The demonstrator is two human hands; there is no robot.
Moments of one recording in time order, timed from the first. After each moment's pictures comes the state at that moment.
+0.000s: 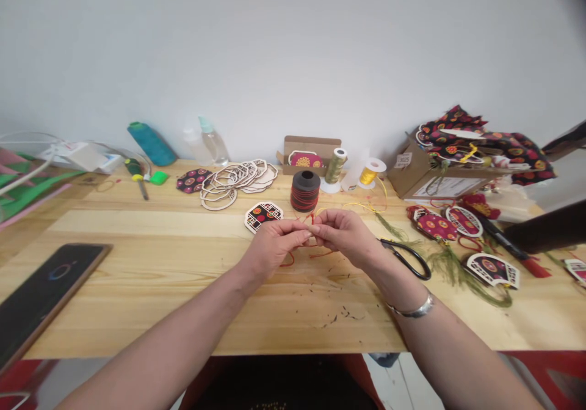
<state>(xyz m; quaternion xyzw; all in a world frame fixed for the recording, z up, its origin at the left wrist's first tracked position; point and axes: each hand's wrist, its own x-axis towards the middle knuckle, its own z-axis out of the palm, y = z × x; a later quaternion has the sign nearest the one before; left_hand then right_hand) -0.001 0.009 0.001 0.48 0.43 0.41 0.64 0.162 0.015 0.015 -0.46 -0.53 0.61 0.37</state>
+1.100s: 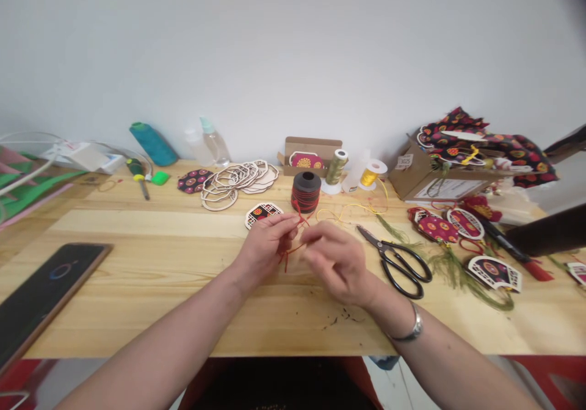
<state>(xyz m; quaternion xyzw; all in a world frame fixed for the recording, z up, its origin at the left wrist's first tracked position) -0.001 0.016 -0.001 0.31 0.43 0.48 0.70 0.148 -0.015 0.016 -0.29 -0.81 0.20 0.48</state>
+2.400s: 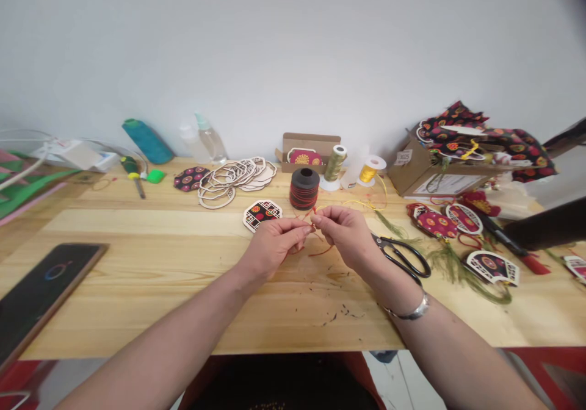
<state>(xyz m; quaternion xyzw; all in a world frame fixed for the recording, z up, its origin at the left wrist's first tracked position) 0.004 0.006 0.003 0.46 0.44 0.42 0.64 0.155 0.013 0.005 -0.48 -0.49 0.55 0.48</state>
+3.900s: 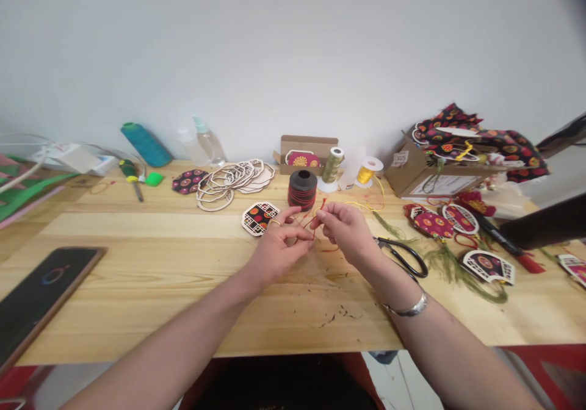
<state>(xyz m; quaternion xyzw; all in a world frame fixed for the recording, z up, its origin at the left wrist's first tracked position) 0.004 0.006 -0.001 0.66 0.48 0.38 0.43 0.159 0.019 0.007 -0.49 -0.50 0.55 0.46</state>
